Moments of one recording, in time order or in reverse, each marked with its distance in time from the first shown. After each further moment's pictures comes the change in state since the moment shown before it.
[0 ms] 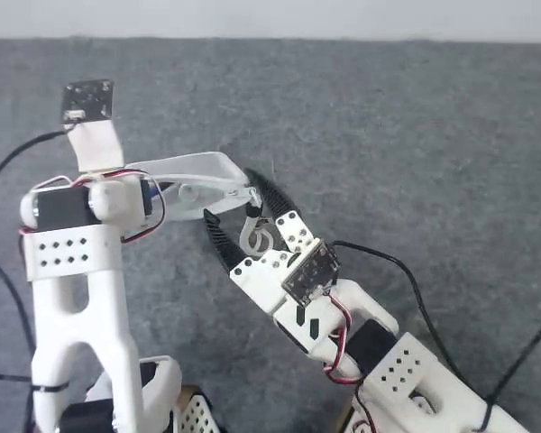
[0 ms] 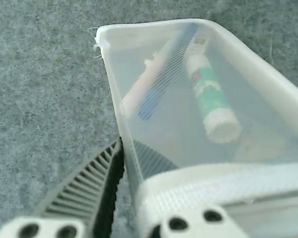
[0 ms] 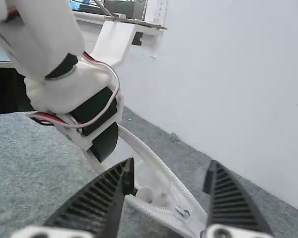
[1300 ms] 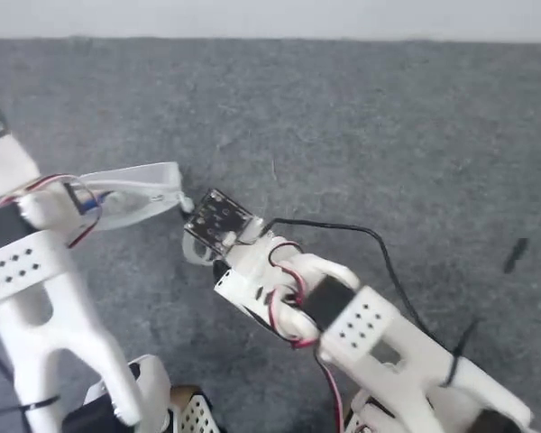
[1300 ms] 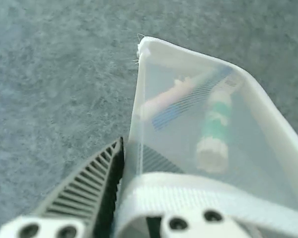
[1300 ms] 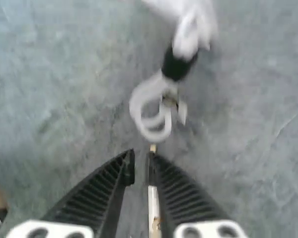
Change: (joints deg) left arm -20.5 0.0 0.0 -3.3 3.2; right arm -3.3 26.2 -27.5 48.4 -0.2
